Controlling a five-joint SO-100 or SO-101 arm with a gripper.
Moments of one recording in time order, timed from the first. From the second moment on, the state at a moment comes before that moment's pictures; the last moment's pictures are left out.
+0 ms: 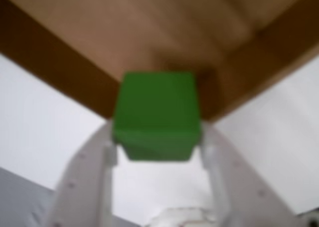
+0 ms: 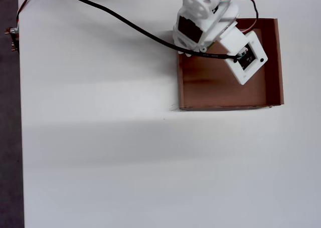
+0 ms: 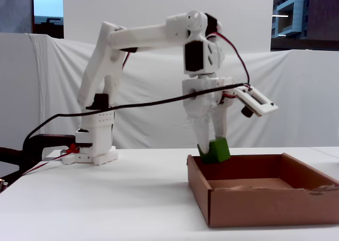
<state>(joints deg) -53.1 65.0 61.3 77.5 -65.0</state>
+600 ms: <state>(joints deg) -55.7 60.3 60.3 77.5 -64.4</state>
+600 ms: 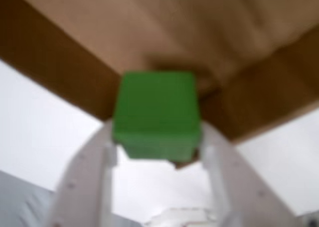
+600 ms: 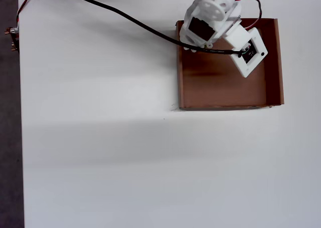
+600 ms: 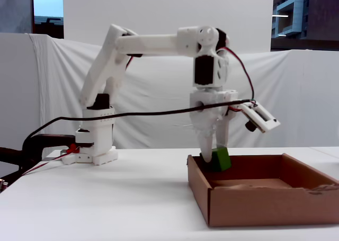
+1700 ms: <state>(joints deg) -37.1 86.9 79.9 76.6 -64.1</state>
